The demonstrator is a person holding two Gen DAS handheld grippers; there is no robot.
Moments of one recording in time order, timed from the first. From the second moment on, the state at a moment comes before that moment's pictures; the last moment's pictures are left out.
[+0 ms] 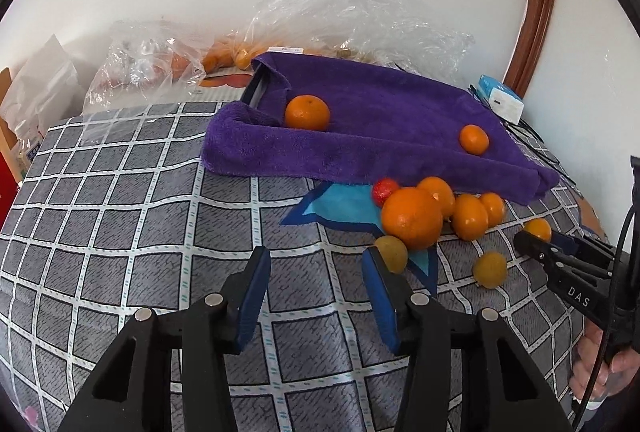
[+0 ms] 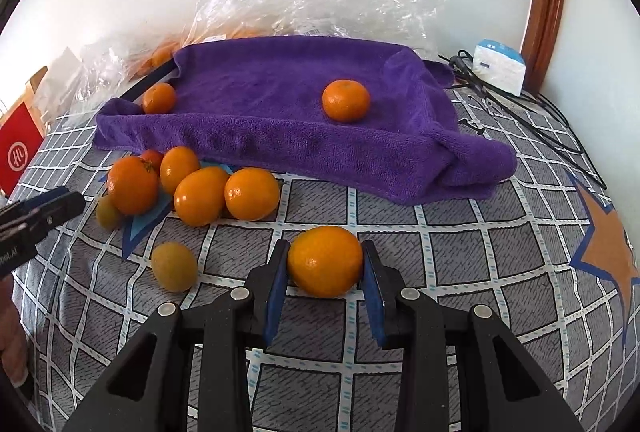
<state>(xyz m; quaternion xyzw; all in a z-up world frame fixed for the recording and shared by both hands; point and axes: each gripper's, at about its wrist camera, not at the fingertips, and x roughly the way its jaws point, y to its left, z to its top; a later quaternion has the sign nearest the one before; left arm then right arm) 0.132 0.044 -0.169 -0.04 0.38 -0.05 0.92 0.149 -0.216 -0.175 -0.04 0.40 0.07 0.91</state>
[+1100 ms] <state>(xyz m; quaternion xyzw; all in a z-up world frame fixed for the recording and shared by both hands) 0.155 0.064 -0.177 -0.08 0.40 -0.01 0.91 0.154 -0.222 -0.178 -0.01 0.41 0.06 0.91</state>
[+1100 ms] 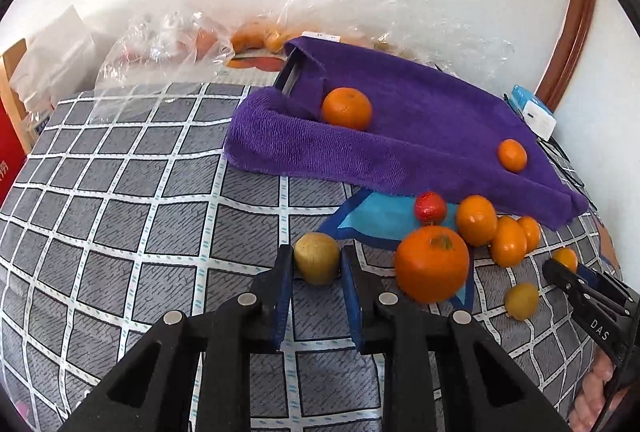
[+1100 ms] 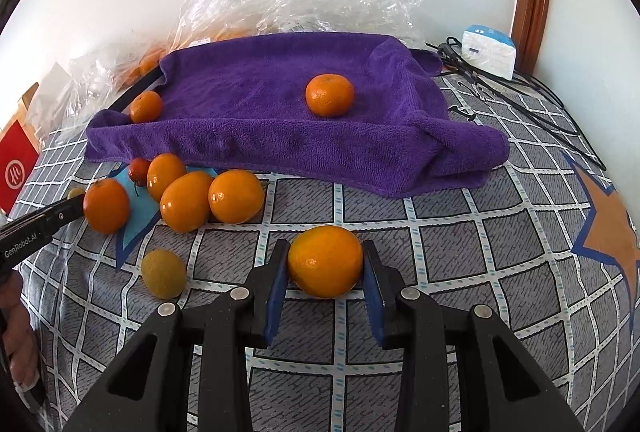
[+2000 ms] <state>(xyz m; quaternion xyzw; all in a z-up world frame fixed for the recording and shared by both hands) 0.158 0.052 -0.177 -0.06 0.40 0.00 0.91 0.150 -0.225 -0.174 -0.01 0.39 0.05 0.92</state>
